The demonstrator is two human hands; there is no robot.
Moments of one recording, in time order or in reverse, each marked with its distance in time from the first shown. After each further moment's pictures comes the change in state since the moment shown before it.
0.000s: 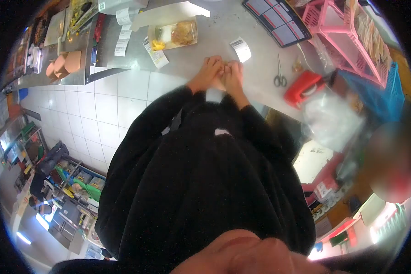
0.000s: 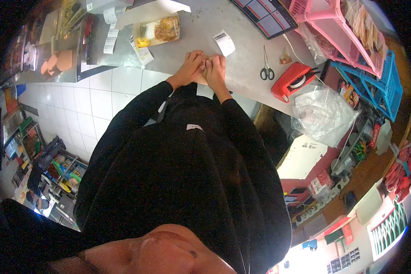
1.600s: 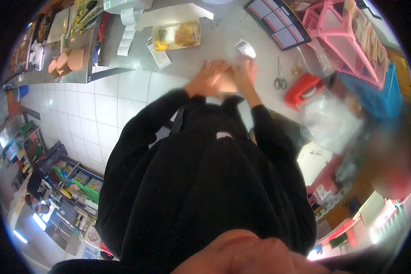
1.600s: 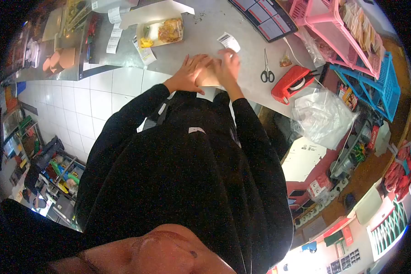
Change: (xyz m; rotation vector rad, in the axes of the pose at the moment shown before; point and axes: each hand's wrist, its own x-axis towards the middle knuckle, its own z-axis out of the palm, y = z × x) left_hand -0.007 0.017 -0.024 0.117 -0.188 0.053; right_hand 0.023 0.008 -0.034 -0.308 -0.103 -0.210
